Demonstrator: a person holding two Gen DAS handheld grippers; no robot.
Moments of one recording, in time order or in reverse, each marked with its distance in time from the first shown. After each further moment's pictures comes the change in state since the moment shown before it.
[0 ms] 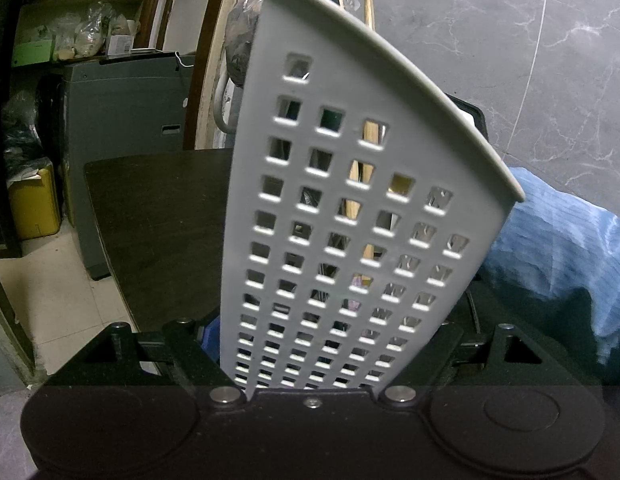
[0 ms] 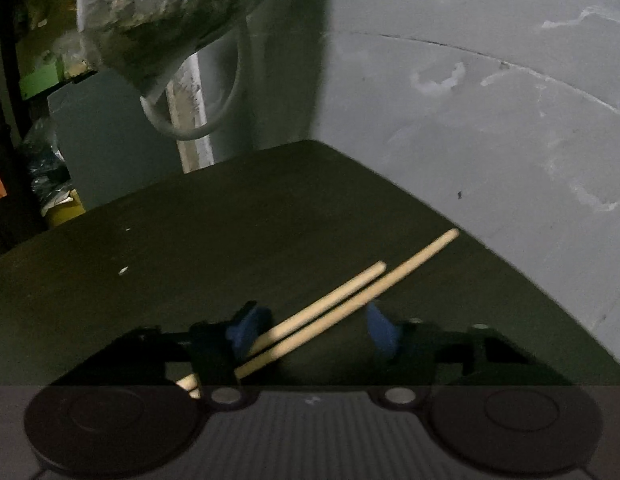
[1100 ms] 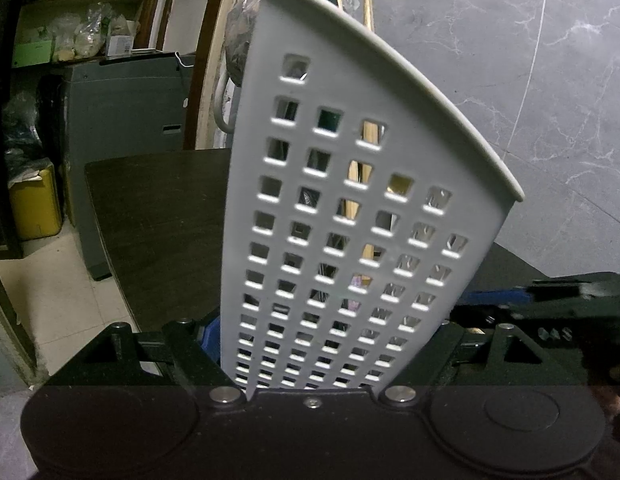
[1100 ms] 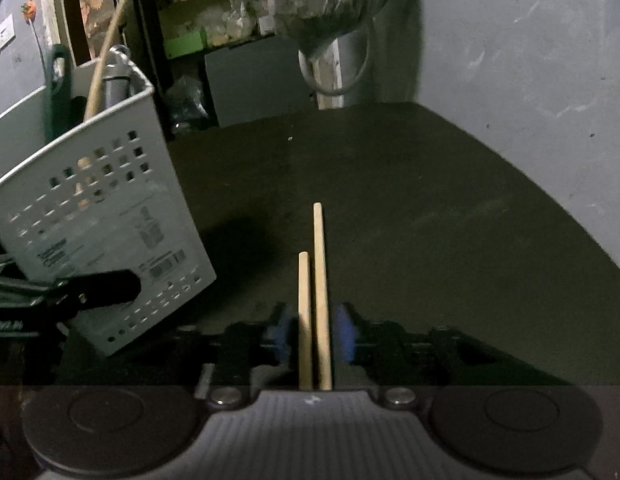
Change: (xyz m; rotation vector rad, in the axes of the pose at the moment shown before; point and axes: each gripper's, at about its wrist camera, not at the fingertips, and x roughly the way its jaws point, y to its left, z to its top) left arm 0.001 0.001 -0.001 0.005 0.001 0.001; right arm -0.173 -0.045 -0.131 -0.204 0.017 0.361
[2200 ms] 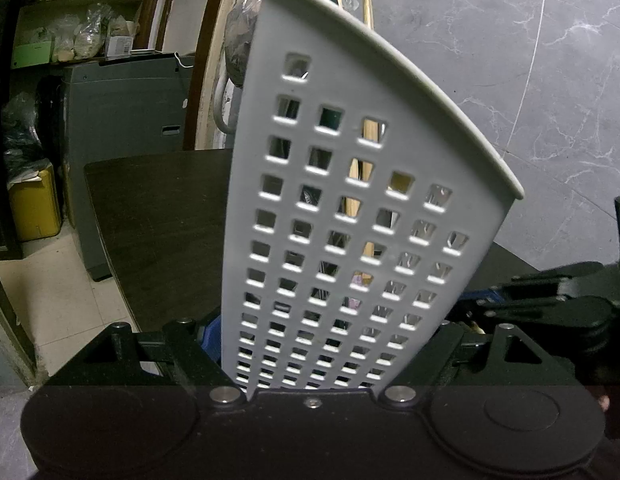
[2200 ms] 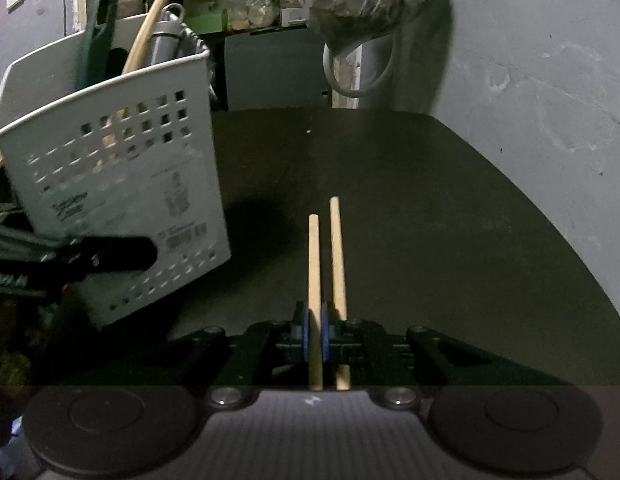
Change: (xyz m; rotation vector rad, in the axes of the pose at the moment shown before) left arm -0.002 -0.001 0.000 0.002 -0.002 -0.001; right arm 0.014 0.022 0.002 -0.131 0.021 -0.049
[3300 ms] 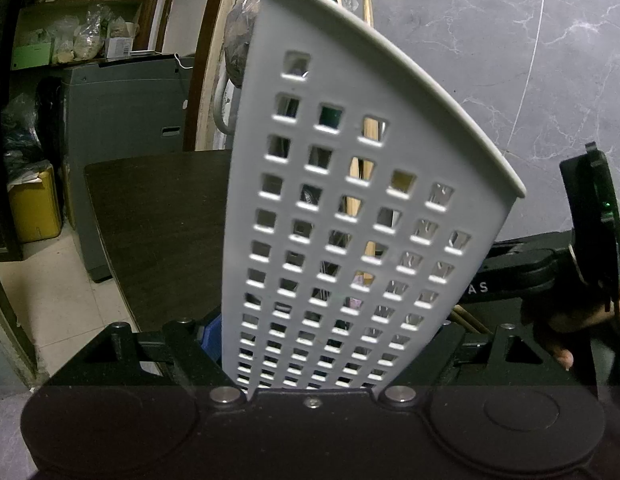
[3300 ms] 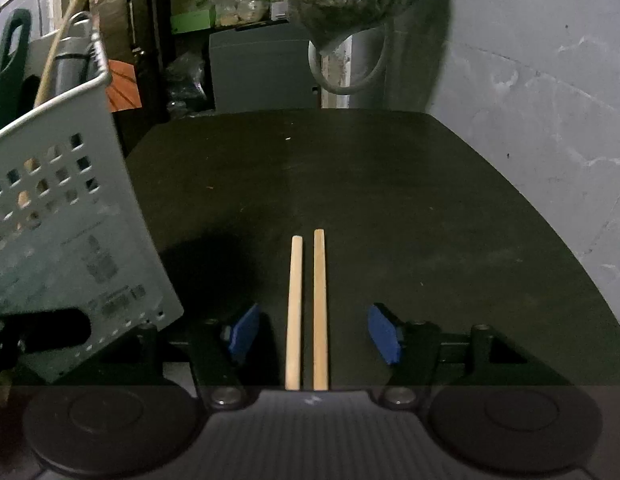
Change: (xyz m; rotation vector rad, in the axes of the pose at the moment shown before) left arm 0.000 0.000 0.000 0.003 0.000 0.001; right arm 0.053 -0.020 0.038 0.031 0.026 -0.001
